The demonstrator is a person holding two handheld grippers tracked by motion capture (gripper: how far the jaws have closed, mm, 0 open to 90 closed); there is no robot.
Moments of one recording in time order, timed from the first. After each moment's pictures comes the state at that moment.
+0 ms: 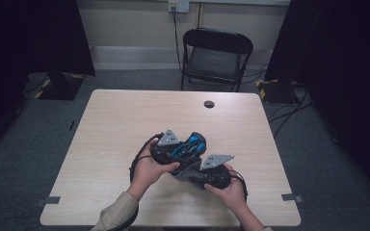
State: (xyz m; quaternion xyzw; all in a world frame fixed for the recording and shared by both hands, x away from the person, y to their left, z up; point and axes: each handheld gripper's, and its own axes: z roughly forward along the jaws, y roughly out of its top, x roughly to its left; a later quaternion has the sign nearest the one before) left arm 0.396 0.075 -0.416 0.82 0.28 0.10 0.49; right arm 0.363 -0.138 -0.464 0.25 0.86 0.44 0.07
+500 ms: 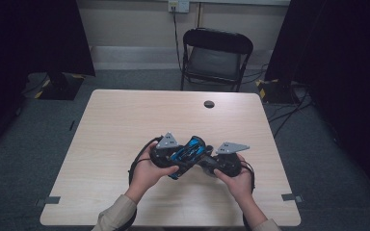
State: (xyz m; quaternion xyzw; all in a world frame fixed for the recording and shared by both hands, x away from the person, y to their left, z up) left arm 0.390 0.077 -0.422 0.82 0.27 0.08 0.49; right arm 0.387 -0.167 -0.450 0.33 0.82 0.46 0.11
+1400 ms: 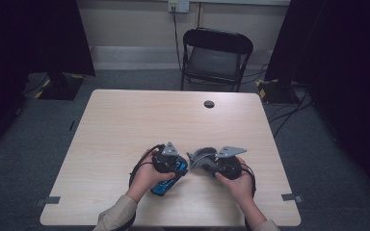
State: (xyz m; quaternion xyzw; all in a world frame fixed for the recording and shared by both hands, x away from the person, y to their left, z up) left arm 0.400 0.084 -0.471 0.87 0.28 0.07 0.40; right arm 0.389 -0.172 -0.474 0.34 0.84 0.41 0.12
